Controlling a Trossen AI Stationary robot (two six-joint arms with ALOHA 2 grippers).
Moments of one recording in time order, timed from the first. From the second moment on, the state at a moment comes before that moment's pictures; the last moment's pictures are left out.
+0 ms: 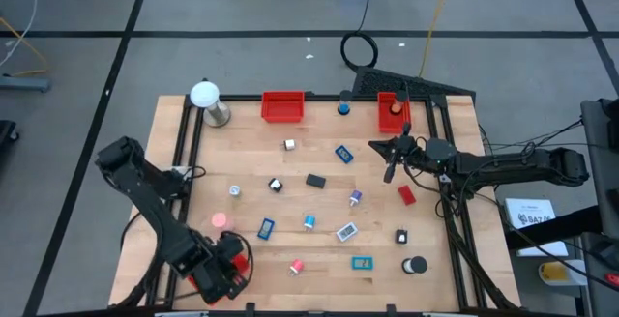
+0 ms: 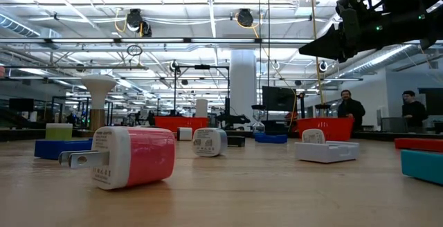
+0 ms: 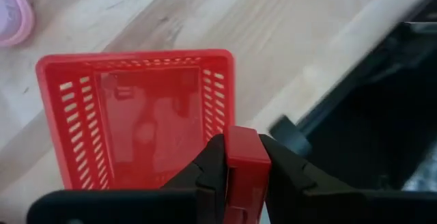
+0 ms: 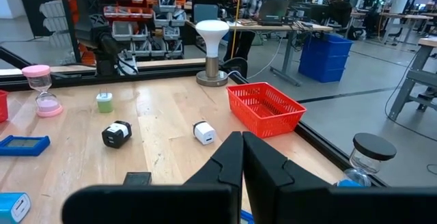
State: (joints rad) left arm -0.88 1.61 1.21 -0.87 -0.08 -1.70; right arm -0.16 0.78 0.21 0.51 0.23 -0.02
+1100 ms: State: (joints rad) left arm -0.97 1.75 1.12 -0.94 0.03 -1.90; right arm -0.16 0.78 0.21 0.51 0.24 -0.02
